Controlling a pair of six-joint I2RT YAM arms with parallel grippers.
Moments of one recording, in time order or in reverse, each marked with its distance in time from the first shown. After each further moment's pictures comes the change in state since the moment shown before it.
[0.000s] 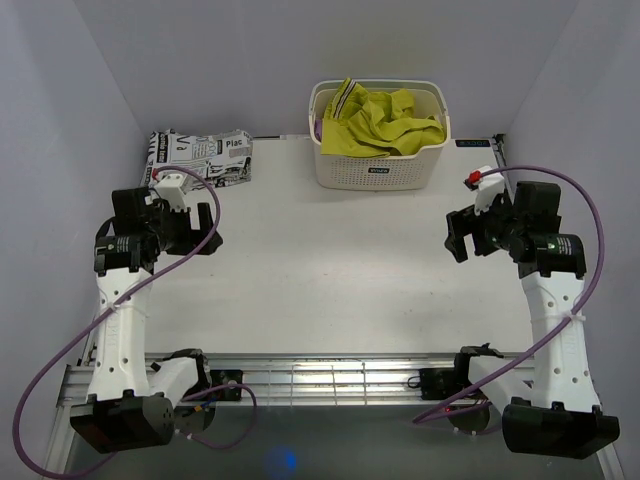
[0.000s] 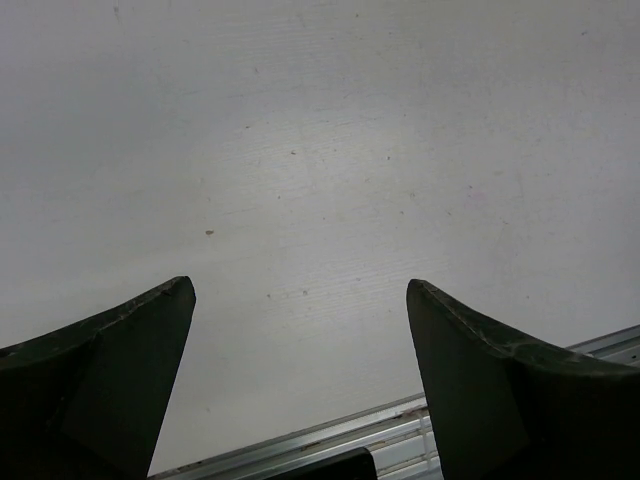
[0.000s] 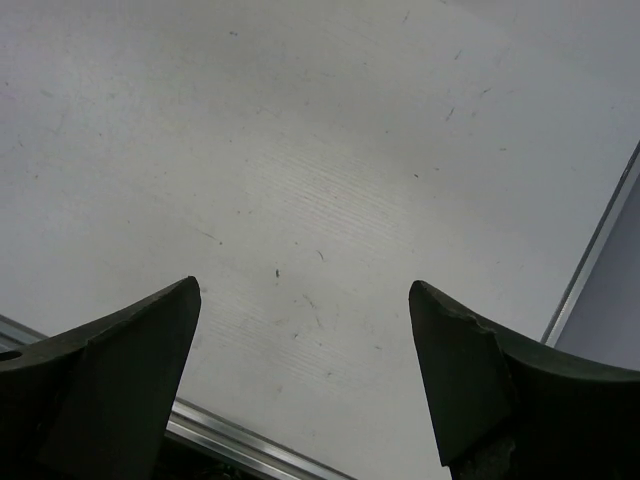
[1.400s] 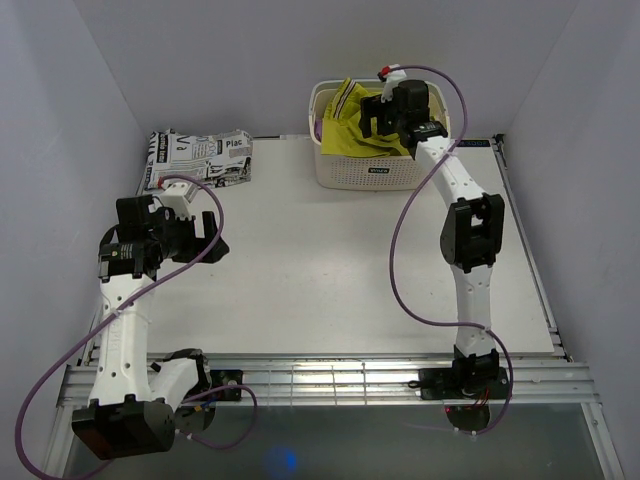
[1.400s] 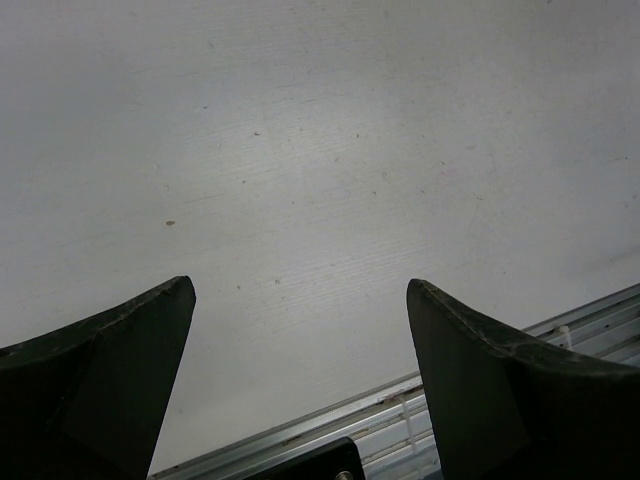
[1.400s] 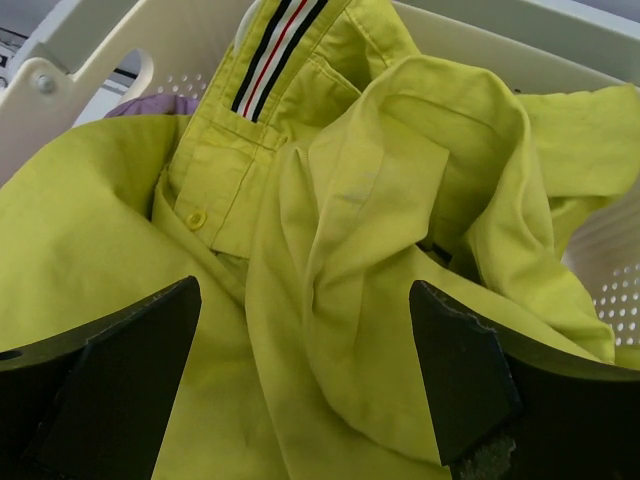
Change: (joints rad) left arm 0.000 -0.045 -0.073 0.009 0.079 0.000; right arm 0.314 1.305 1.002 0.692 0.195 0.381
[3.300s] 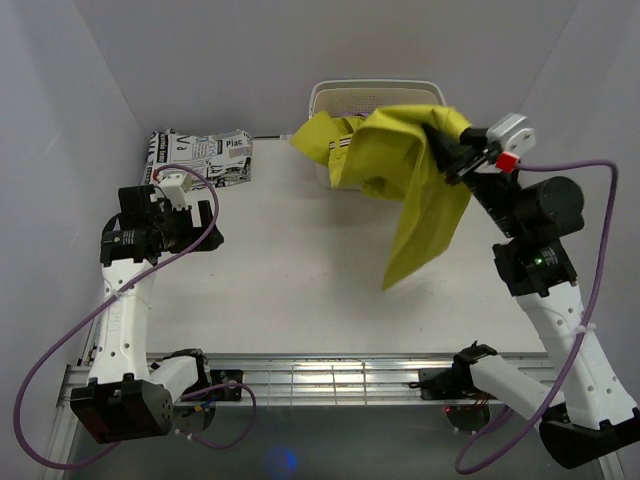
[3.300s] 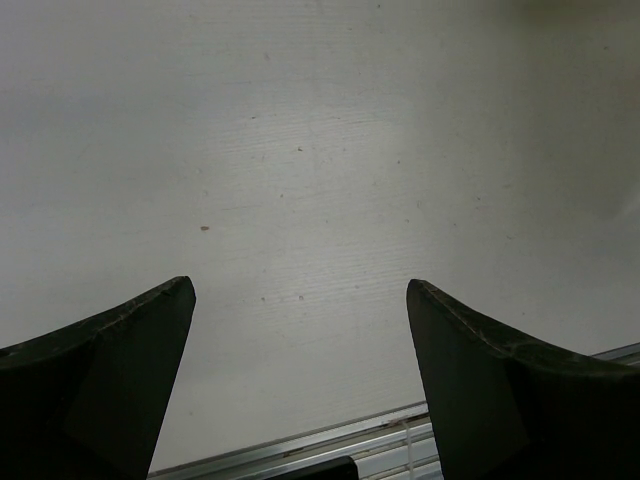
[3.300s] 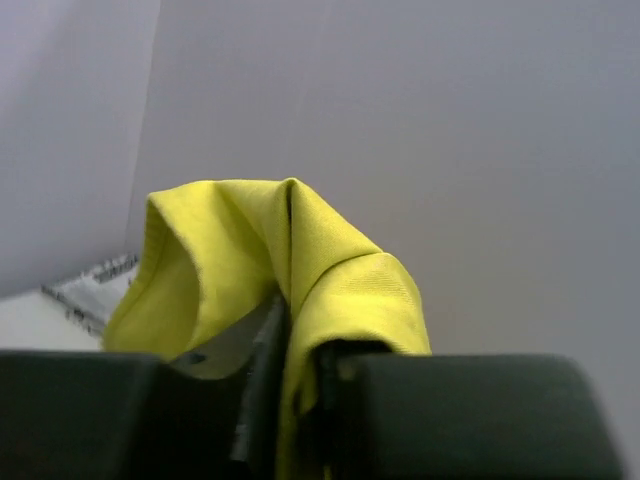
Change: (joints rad) left arm 0.000 0.084 0.036 0.042 -0.109 -0.068; right arm 0.112 -1.250 -0.798 0.479 -0.135 -0.151
